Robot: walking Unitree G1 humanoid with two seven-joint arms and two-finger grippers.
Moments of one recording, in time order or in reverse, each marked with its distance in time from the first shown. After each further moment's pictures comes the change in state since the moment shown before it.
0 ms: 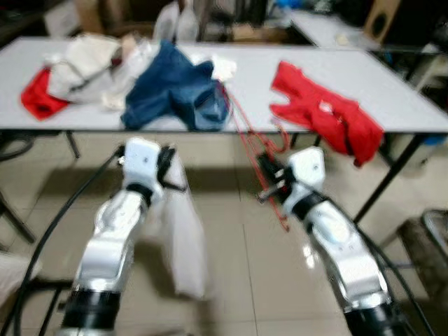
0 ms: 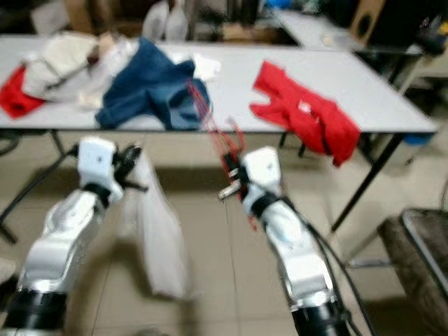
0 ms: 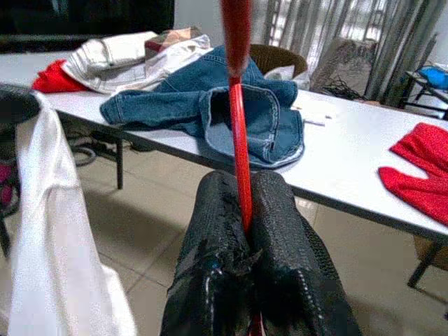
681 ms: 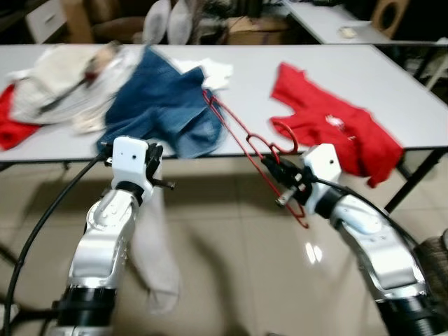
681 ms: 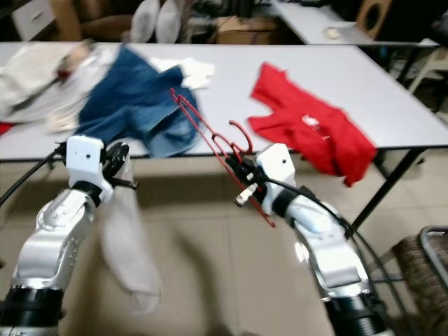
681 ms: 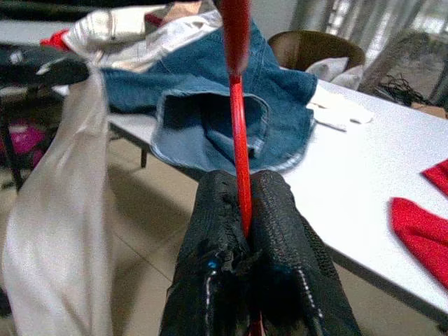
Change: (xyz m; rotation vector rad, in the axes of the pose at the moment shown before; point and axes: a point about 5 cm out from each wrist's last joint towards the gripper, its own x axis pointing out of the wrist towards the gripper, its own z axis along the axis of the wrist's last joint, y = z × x) left arm 0.002 0.004 0.001 -0.021 0.012 0.034; right arm -0.019 -0.036 0.007 -0.091 0.022 0.228
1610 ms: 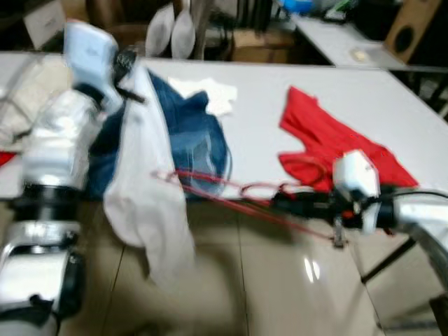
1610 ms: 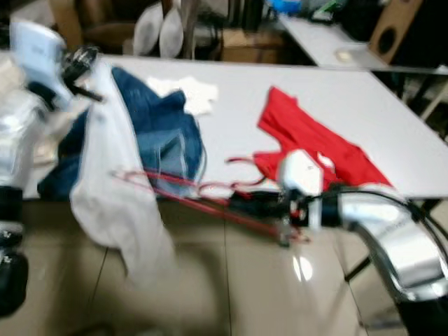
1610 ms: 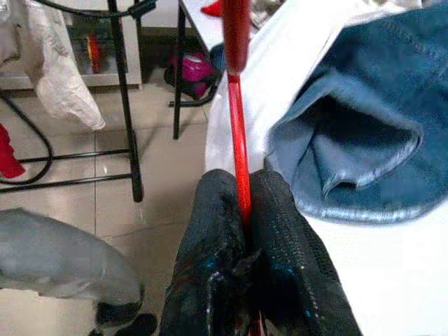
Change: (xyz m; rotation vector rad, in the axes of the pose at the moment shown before) left arm 0.050 0.076 0.132 0.178 -0.250 -0.049; right arm -0.047 -0.007 0.044 -0.084 0.044 0.603
